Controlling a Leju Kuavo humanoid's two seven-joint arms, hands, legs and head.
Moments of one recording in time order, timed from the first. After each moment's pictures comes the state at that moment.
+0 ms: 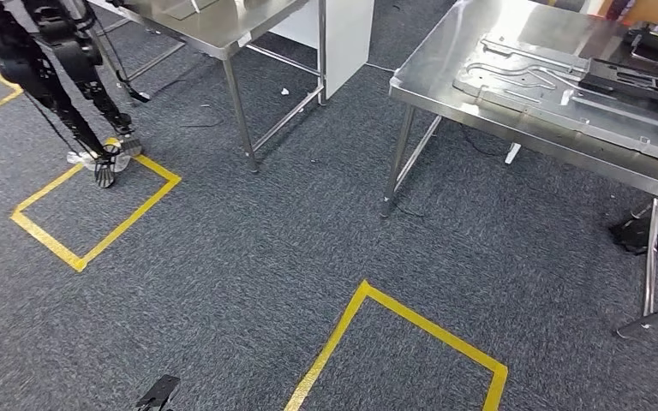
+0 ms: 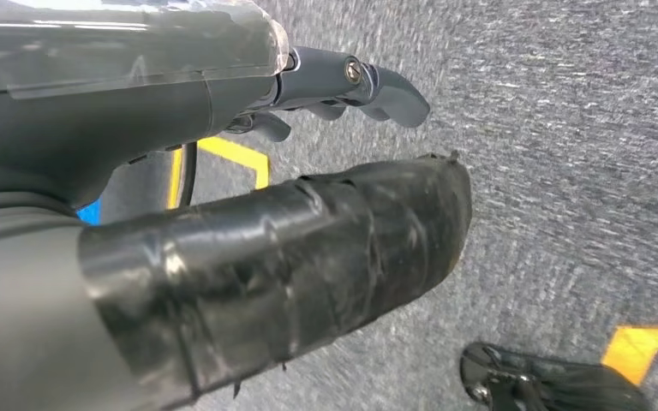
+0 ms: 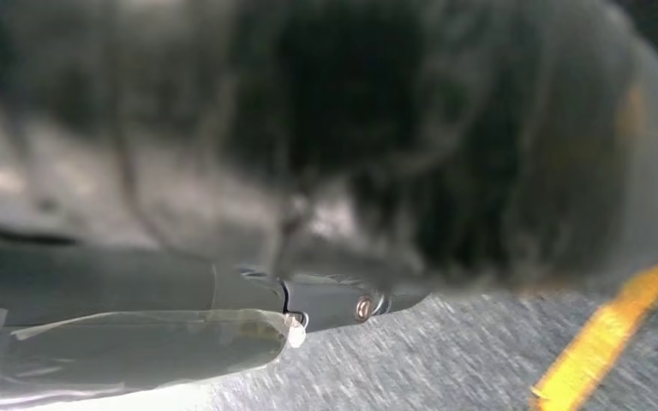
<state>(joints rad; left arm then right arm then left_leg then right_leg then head) -0.04 -0.05 0.60 -0.15 -0.77 -0.08 -0.02 0.00 -0.15 0.20 -0.19 -0.27 0.25 -0.01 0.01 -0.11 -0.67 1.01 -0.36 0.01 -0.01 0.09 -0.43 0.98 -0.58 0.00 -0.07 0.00</state>
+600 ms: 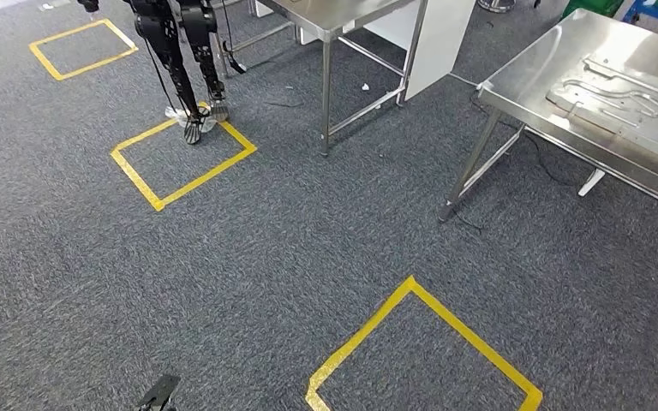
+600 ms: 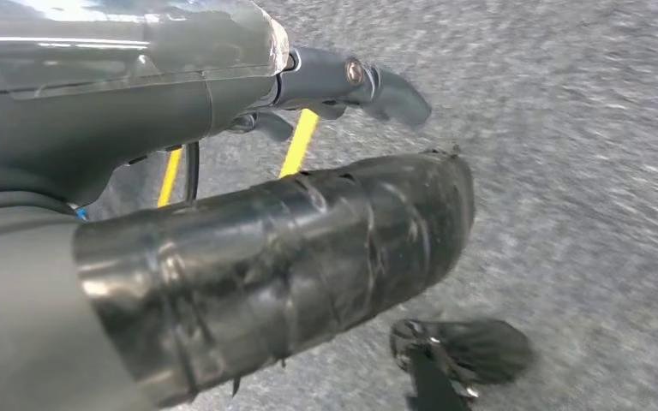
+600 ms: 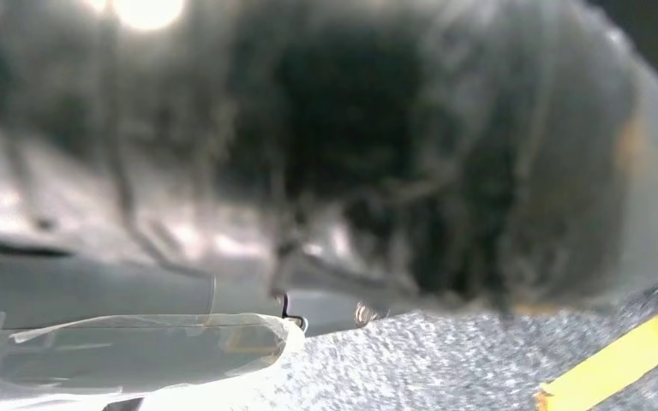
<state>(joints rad) -0.04 -0.05 0.60 -0.15 -0.77 -0.08 -0.02 -0.02 -0.15 0.21 -0.18 -0.25 0.26 0.00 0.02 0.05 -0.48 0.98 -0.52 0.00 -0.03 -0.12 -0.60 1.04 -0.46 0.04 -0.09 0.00</state>
